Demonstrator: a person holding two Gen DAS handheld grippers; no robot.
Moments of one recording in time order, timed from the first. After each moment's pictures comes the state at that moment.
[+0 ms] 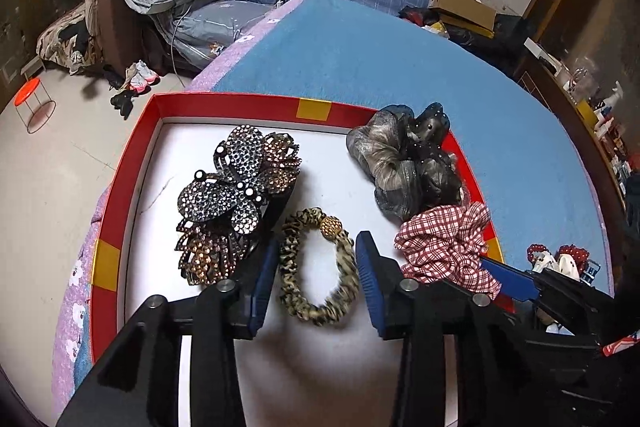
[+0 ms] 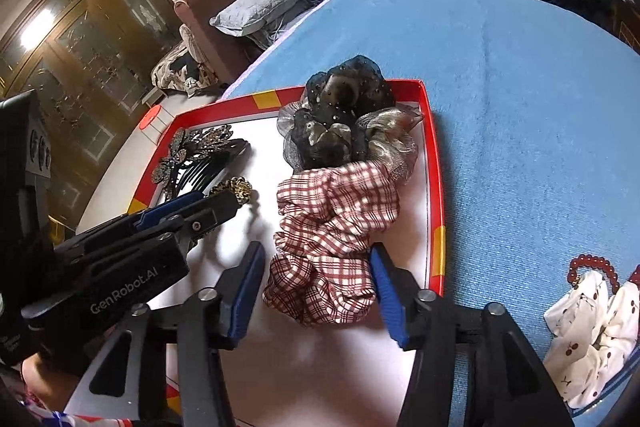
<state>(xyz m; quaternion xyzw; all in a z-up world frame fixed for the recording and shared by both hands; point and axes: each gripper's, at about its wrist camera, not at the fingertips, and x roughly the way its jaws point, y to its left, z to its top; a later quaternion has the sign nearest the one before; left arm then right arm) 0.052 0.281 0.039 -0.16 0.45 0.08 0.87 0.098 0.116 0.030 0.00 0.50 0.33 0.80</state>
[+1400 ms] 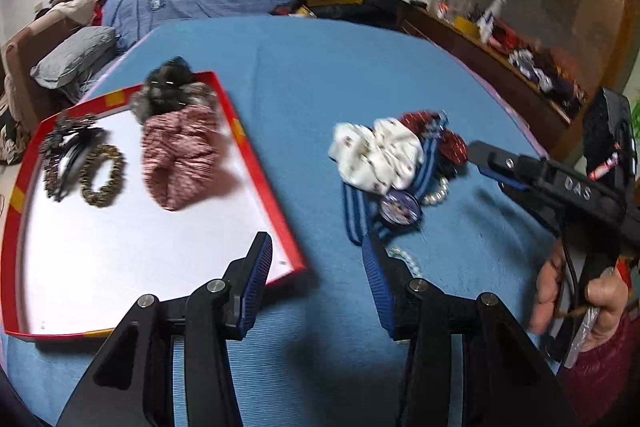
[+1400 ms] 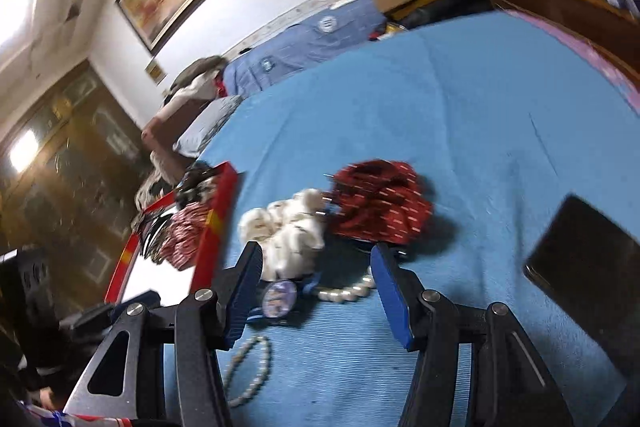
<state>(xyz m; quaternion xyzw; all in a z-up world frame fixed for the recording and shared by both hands) -0.040 0.084 0.046 -0.04 0.42 -0.09 0.90 0.027 -0.157 0.042 0.18 0.37 0.23 0.88</state>
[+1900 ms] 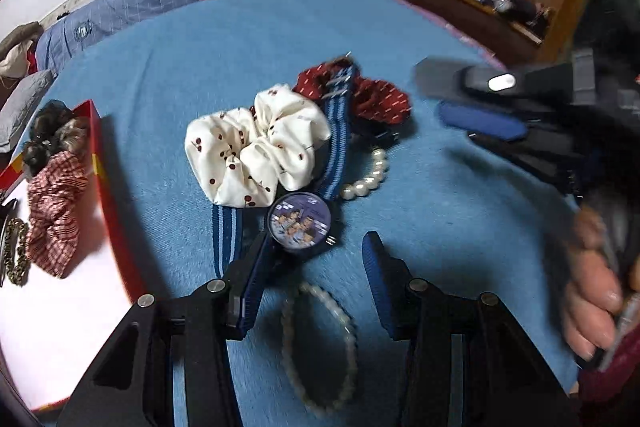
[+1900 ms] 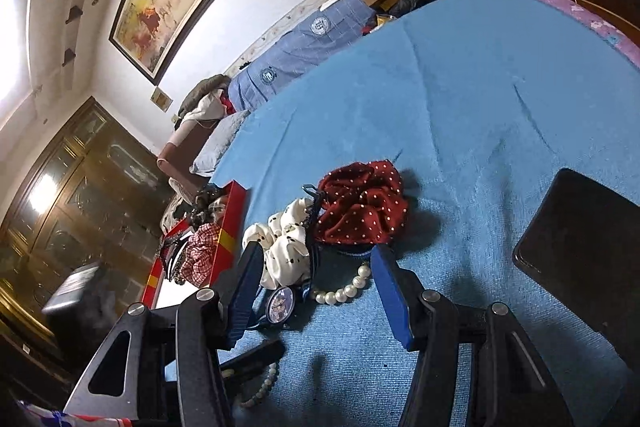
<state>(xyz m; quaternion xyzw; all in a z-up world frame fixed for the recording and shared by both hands) 0.009 0.000 0.012 0.05 0.46 -0.16 0.87 0.033 -0.185 0.039 0.25 0.37 0.25 0.86</state>
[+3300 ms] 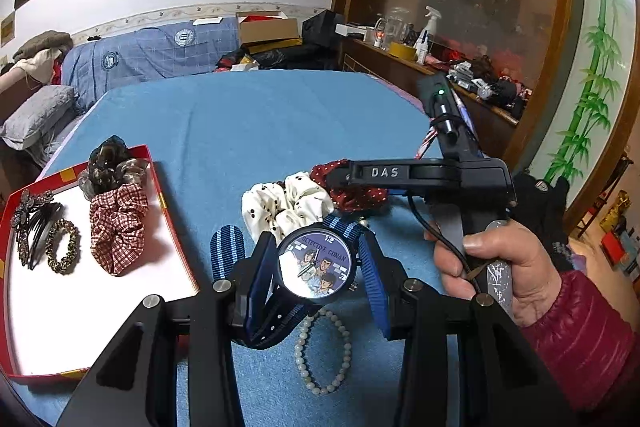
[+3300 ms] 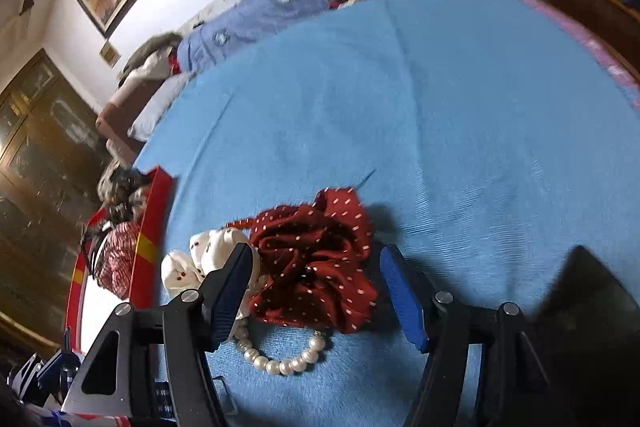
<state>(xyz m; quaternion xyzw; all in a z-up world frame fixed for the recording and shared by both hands) -0.055 0.035 0.078 -0.01 0.33 -0.16 0.93 0.108 -0.148 0.017 0.15 0.45 0.18 0.86</state>
